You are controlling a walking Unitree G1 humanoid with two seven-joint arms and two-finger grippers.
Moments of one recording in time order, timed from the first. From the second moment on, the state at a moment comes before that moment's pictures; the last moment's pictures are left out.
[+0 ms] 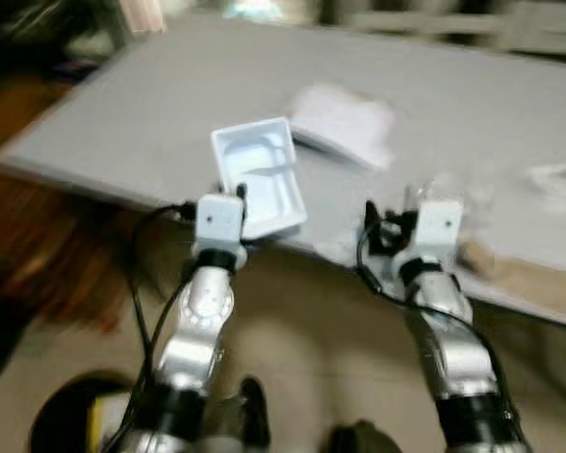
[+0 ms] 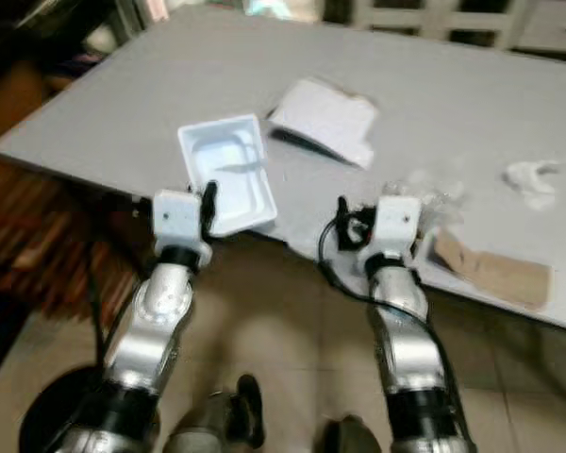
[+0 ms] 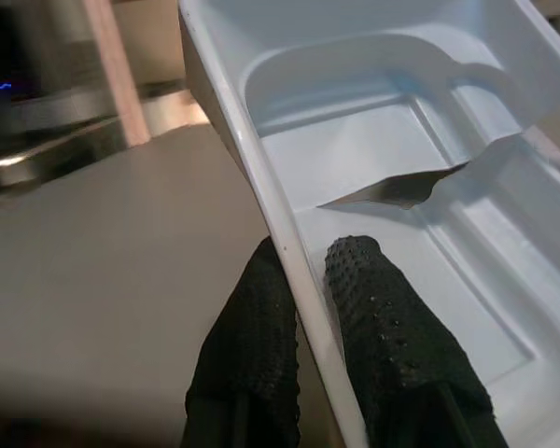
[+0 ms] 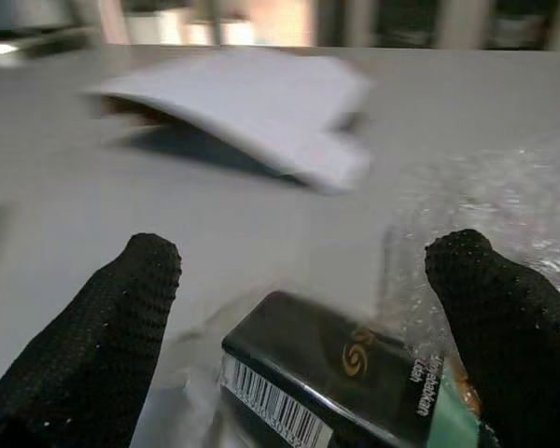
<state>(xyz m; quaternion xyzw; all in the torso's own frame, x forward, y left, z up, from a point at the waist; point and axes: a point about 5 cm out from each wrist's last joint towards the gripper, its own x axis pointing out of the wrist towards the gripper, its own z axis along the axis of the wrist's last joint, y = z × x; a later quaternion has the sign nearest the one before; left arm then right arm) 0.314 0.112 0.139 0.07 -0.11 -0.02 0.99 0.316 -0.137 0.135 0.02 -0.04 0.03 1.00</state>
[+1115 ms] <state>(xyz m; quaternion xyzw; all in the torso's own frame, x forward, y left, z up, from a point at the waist) 0.318 0.106 0.144 0.07 -0.12 -0.03 0.99 0.313 -0.138 0.129 0.02 -0.03 0.03 1.00</state>
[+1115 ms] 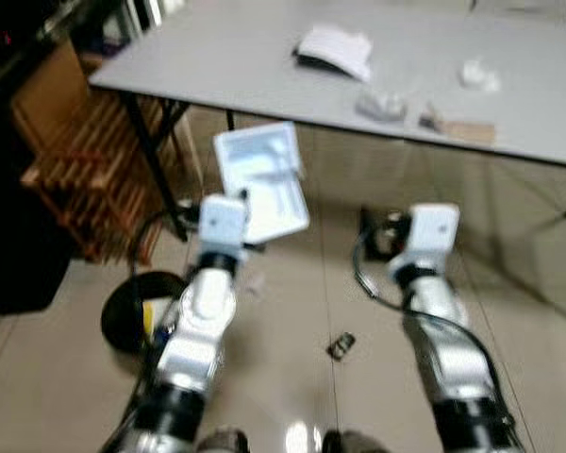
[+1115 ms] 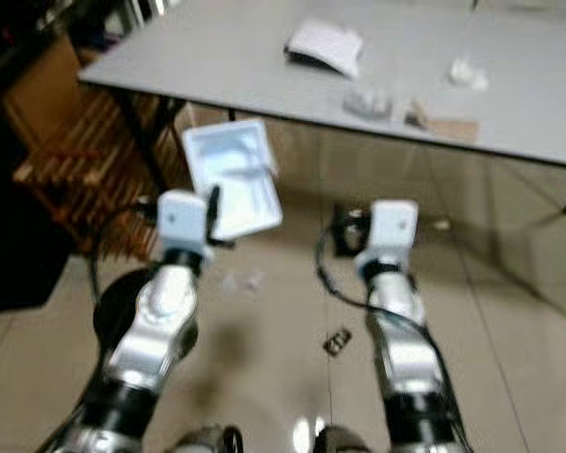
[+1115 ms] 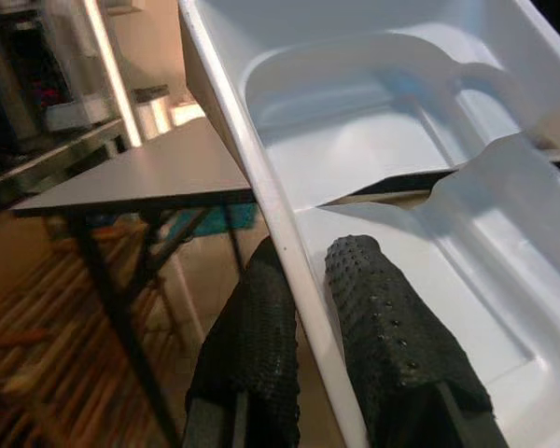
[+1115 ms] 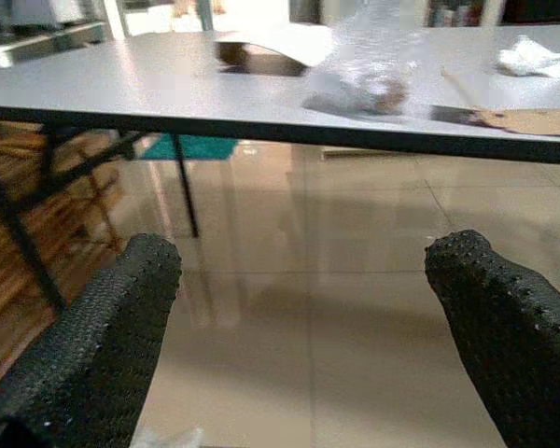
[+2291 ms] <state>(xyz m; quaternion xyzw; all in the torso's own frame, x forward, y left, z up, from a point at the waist) 0.319 0.101 0.146 0.06 -0.12 -0.03 0.99 0.312 -0.133 0.128 0.00 -0.02 0.06 1.00</state>
